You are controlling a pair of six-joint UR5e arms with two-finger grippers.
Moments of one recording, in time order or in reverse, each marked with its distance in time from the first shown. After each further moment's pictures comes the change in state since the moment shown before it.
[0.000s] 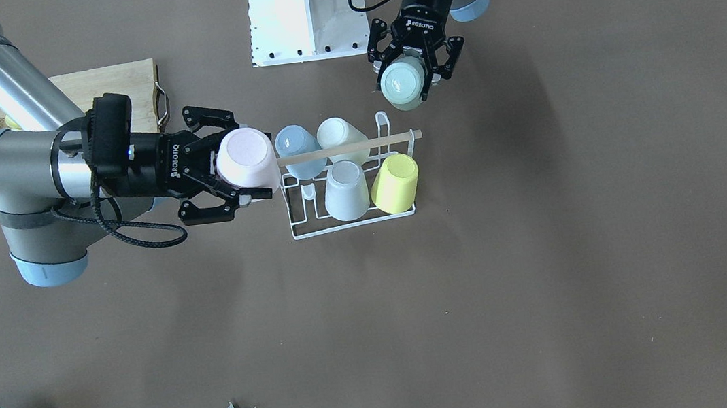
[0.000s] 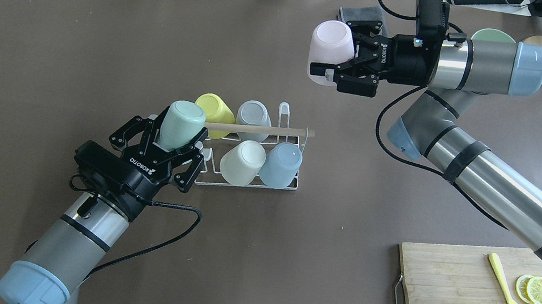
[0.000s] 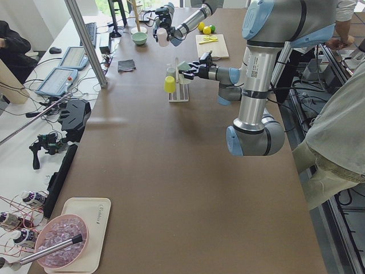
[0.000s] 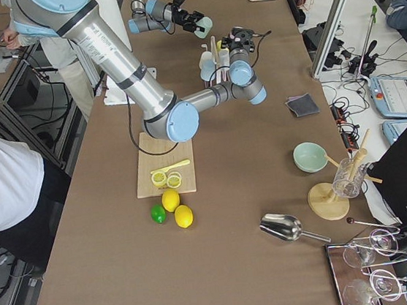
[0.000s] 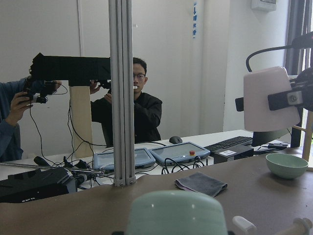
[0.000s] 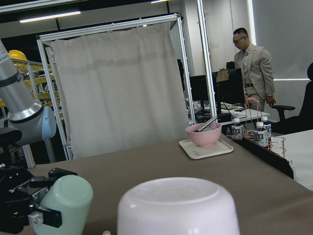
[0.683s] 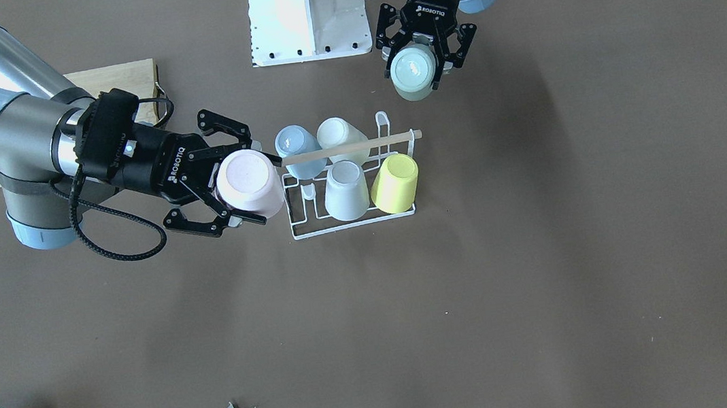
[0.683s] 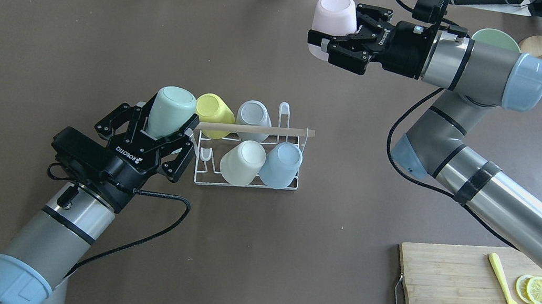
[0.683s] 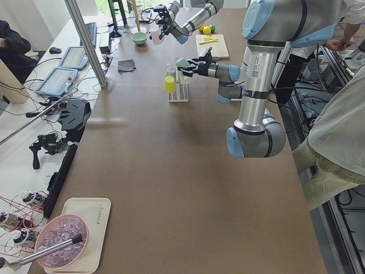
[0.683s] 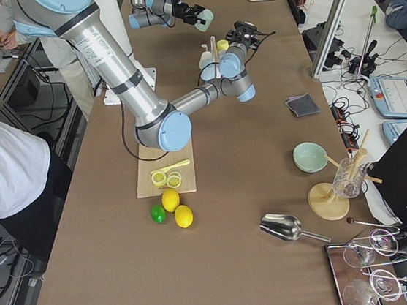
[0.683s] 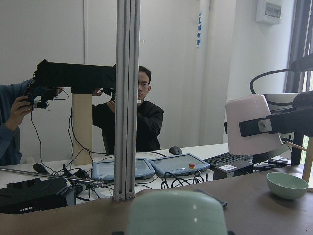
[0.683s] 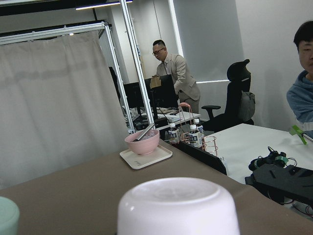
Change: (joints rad) left arm -0.016 0.033 -0.056 0.006 -0.002 -0.006; right arm -0.012 -0.092 0.175 -0.192 -0.231 0.044
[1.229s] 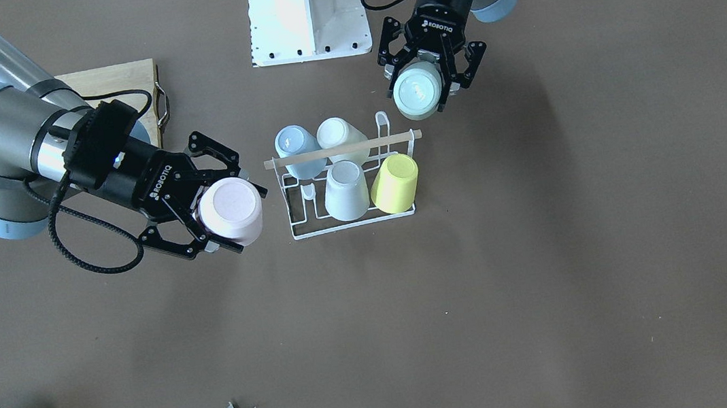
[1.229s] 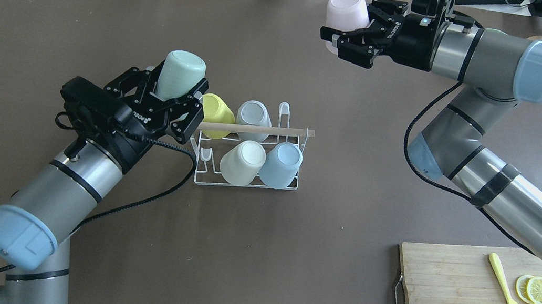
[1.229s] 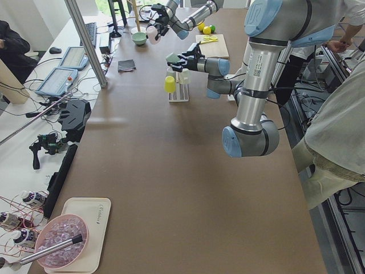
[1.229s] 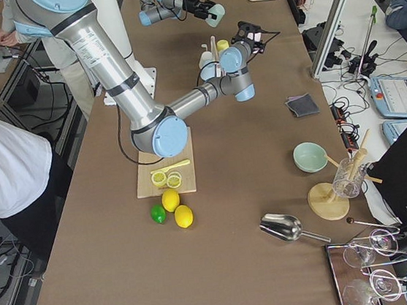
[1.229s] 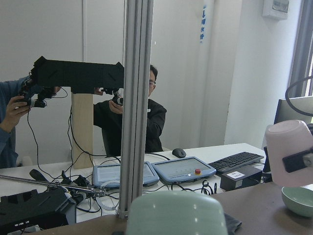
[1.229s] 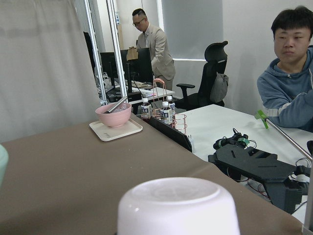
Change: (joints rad) left arm -0.100 -0.025 -0.031 0.118 -0.117 -0.112; right arm 0.008 -0.054 0.113 -0.261 -0.049 -0.134
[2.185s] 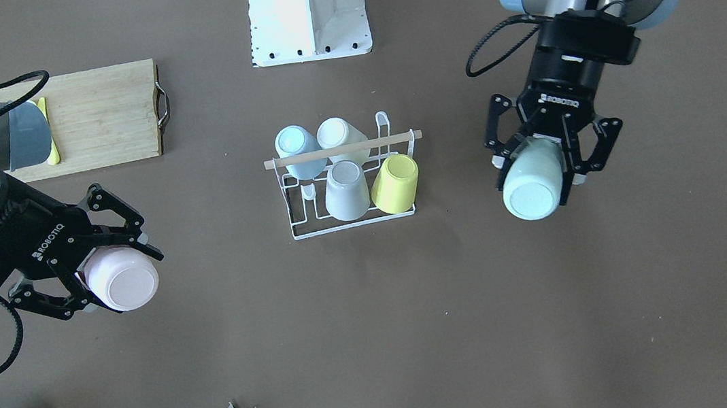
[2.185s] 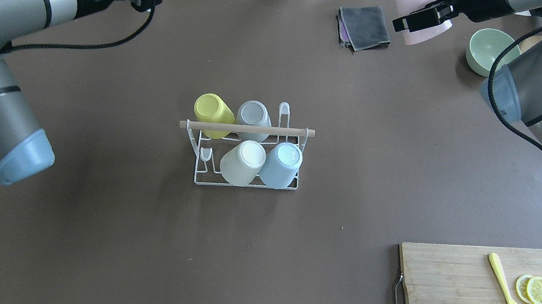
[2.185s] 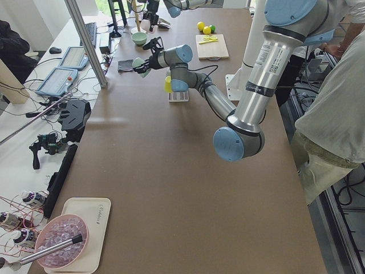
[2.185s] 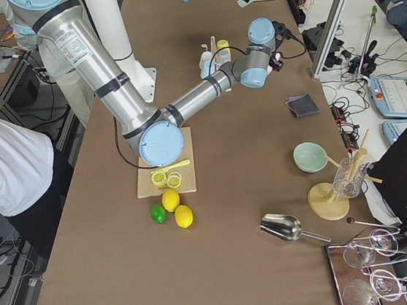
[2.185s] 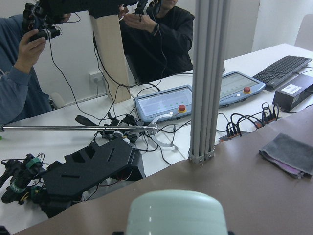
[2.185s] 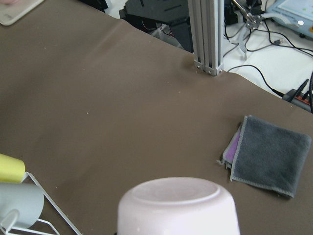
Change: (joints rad) left arm -0.481 -0.058 0.012 0.383 -0.643 -0.122; right arm 0.252 -0.019 0.154 -0.801 0.433 -0.106
